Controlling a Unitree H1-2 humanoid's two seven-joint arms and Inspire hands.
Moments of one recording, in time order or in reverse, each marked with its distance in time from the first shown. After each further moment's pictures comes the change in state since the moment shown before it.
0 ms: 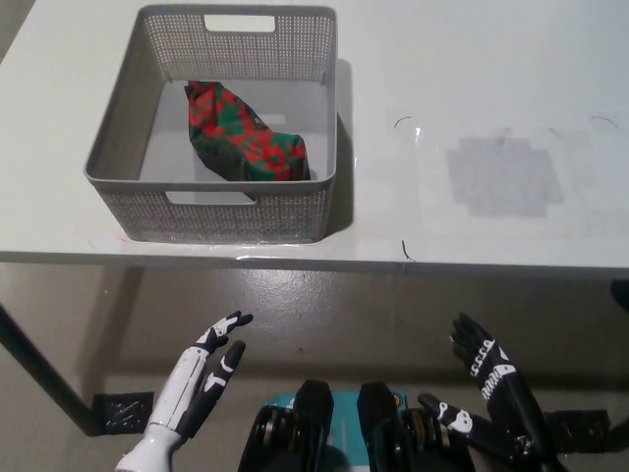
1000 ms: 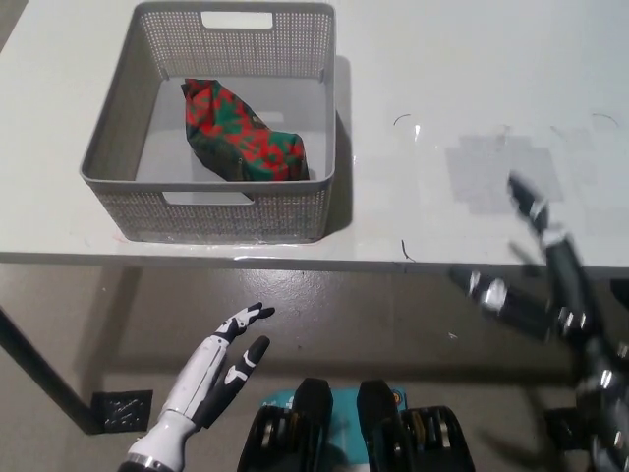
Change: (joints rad) left_arm -0.043 0.028 -0.062 -0.005 0.031 0.009 -0.011; right_arm -0.196 -0.086 -0.030 -0.253 -0.263 0.256 -0.123
